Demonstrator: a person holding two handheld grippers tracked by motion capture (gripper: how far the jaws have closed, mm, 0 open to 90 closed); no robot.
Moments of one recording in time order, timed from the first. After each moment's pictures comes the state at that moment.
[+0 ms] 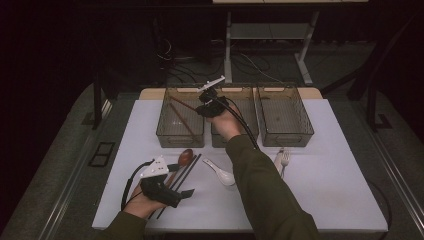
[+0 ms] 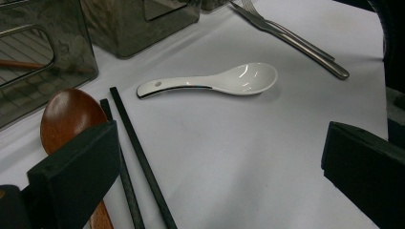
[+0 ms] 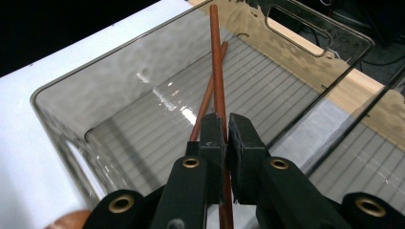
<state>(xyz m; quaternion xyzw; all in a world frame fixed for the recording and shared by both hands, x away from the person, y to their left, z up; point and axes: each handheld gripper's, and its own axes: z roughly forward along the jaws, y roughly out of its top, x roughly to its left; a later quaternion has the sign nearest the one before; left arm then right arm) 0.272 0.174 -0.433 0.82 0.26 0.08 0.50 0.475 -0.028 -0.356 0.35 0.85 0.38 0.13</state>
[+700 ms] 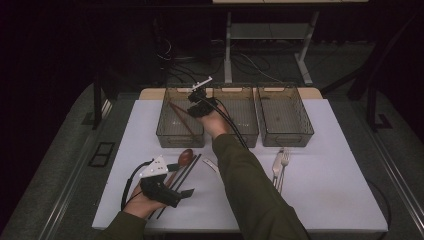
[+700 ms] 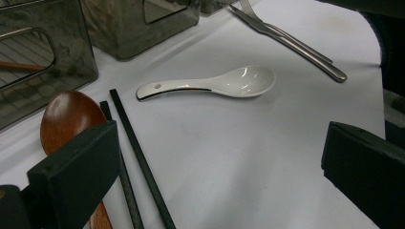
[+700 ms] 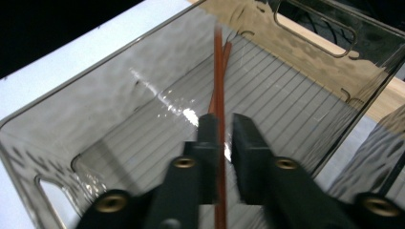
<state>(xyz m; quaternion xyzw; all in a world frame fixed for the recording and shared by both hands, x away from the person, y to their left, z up) 0.272 0.176 -0.432 0.82 0.26 0.08 0.50 0.490 0.005 -0.371 0.37 0.84 0.37 0.13</state>
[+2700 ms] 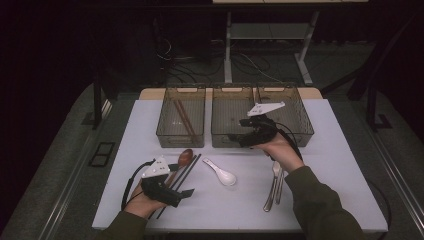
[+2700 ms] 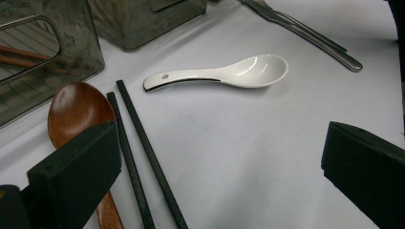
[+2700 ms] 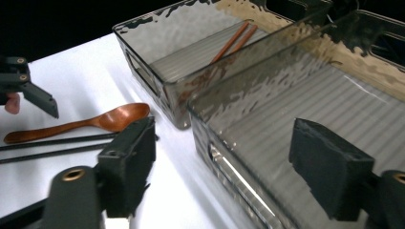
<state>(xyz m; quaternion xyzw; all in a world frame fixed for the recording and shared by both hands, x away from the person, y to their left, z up) 0.274 0.174 -0.435 0.83 0.27 0.09 0.48 0.388 -0.159 -0.368 0.31 0.82 0.46 0.11</state>
